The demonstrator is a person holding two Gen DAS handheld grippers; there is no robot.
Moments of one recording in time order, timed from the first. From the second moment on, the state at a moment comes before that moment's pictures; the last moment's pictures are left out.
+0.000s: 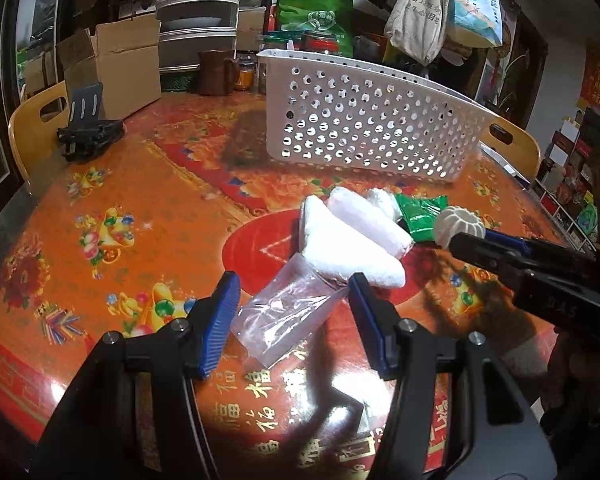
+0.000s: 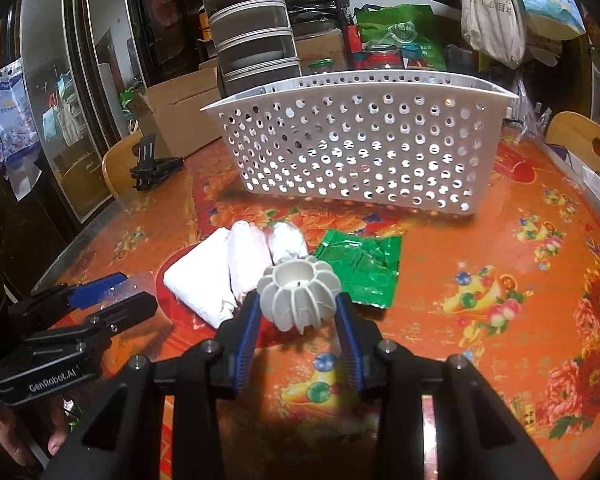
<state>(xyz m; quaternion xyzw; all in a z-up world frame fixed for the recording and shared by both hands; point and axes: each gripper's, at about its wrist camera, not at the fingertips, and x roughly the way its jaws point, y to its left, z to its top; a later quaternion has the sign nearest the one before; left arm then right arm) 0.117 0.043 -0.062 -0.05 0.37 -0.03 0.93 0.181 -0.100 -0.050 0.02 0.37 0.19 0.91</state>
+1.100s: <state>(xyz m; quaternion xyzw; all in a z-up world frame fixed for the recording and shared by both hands) 0.198 0.047 0.060 -0.05 0.32 -0.08 0.94 0.205 -0.156 0.069 -0.02 0.28 0.15 0.95</state>
